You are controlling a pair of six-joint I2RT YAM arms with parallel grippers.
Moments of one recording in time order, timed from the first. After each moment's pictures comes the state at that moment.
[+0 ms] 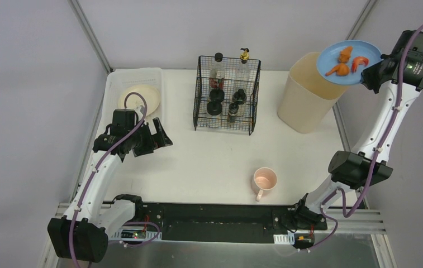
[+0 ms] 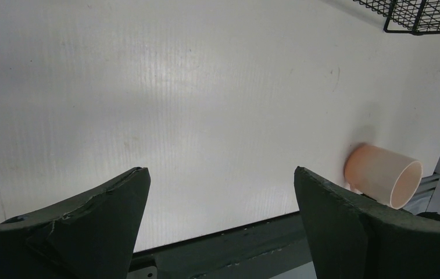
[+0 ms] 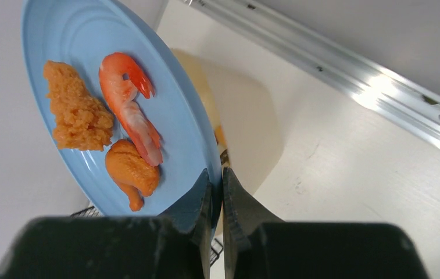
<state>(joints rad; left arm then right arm) -0.10 0.96 0.86 -0.78 0.29 -0.48 -0.40 1.72 2.29 -1.30 0.06 0.71</state>
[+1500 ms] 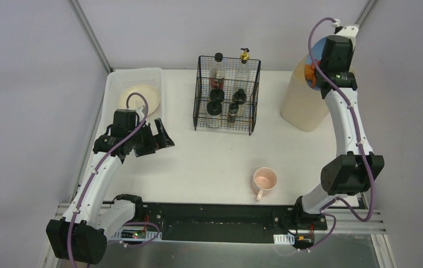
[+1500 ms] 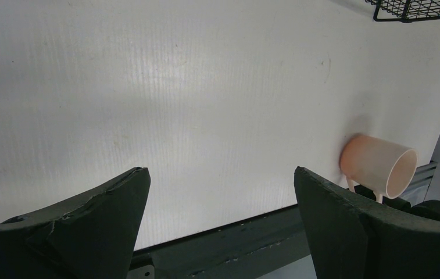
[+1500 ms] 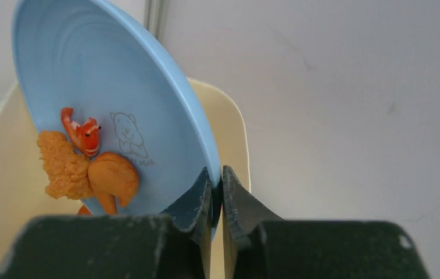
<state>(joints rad) -0.13 0.94 0.85 -0.78 0.31 -0.48 -0.01 1.61 1.73 -0.54 0.70 -0.05</state>
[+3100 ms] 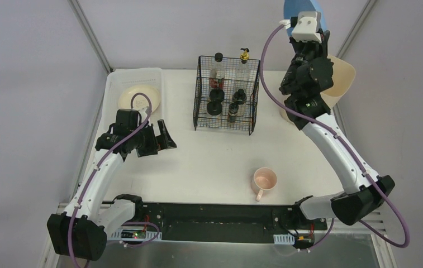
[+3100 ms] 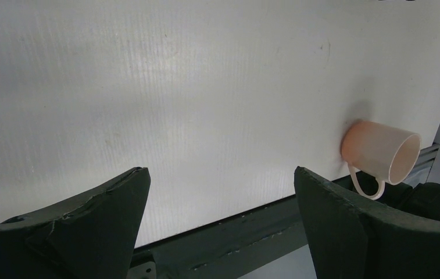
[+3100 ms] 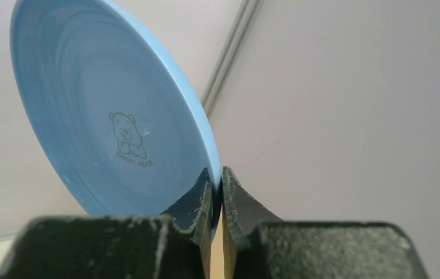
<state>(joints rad) -0.14 0.98 0.85 -0.77 0.35 -0.45 0.48 1.38 1.52 0.44 0.90 -0.91</state>
